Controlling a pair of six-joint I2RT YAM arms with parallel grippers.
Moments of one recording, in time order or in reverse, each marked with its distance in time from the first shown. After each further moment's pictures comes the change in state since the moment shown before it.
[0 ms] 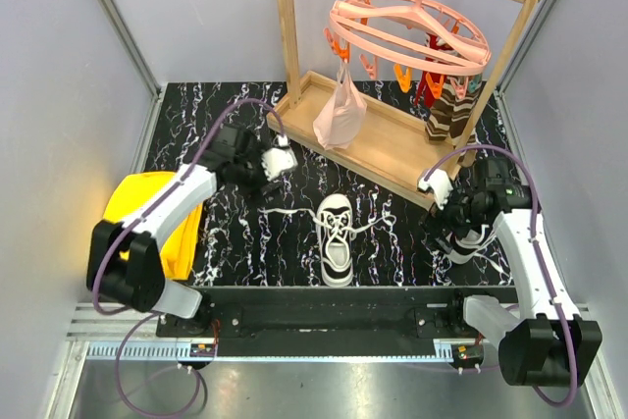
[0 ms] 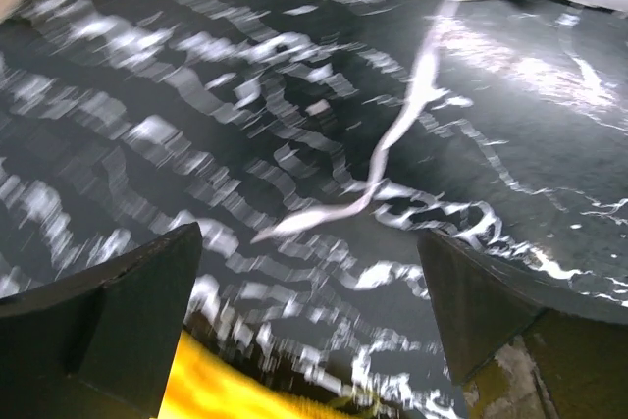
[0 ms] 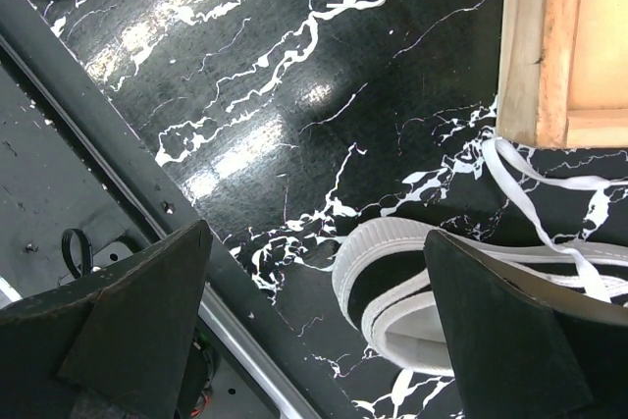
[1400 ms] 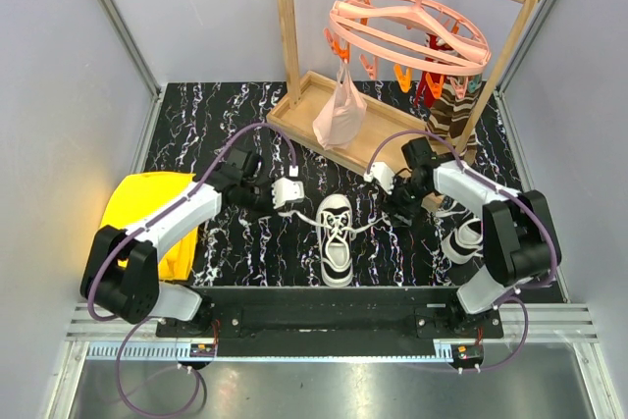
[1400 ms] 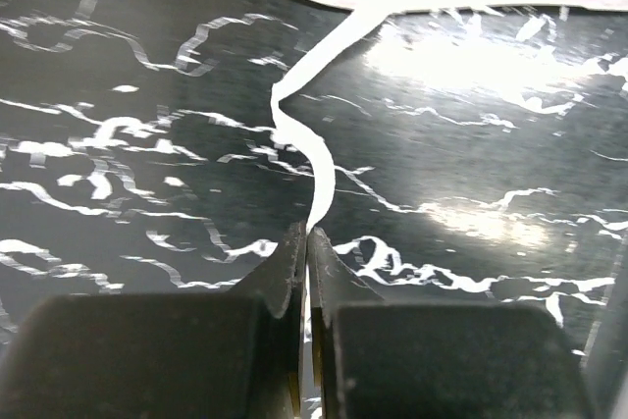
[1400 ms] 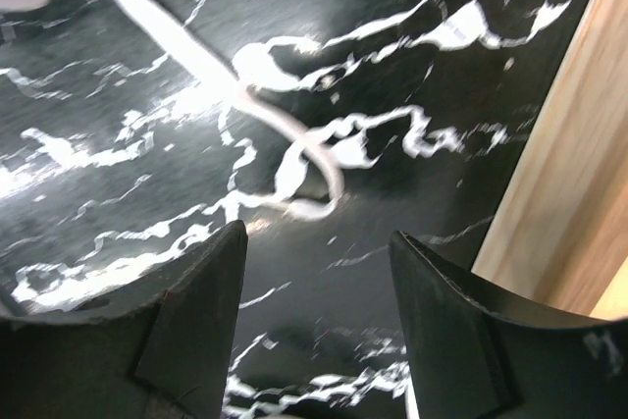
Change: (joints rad) left arm -0.117 -0.007 -0.168 0.060 0.171 0.115; right arm 0.328 0.574 0.094 0.397 0.137 0.061
